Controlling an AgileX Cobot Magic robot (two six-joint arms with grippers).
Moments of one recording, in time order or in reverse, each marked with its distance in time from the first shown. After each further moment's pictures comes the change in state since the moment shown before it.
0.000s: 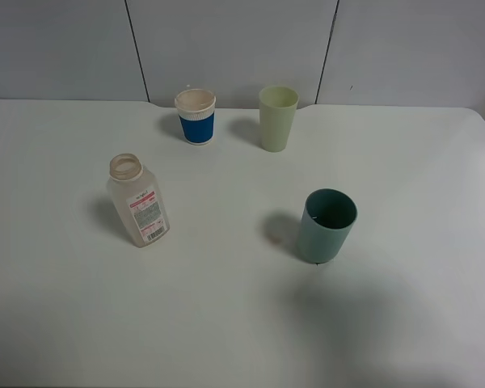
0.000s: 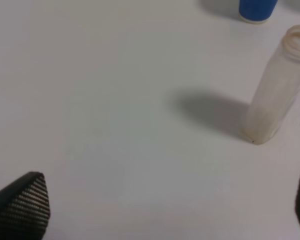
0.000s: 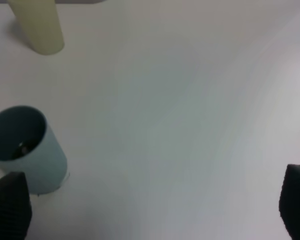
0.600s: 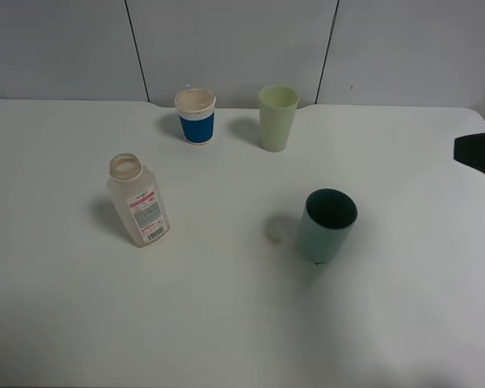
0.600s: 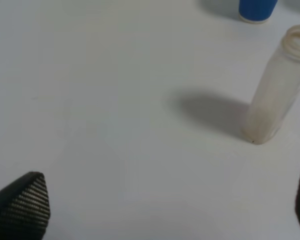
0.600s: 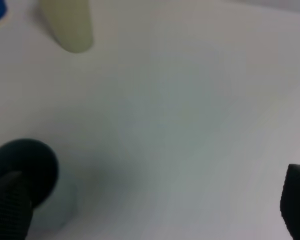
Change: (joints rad) left arm 0.000 0.000 0.000 0.000 0.000 0.000; right arm 0.163 0.547 -0.026 0.026 -0.420 -0.114
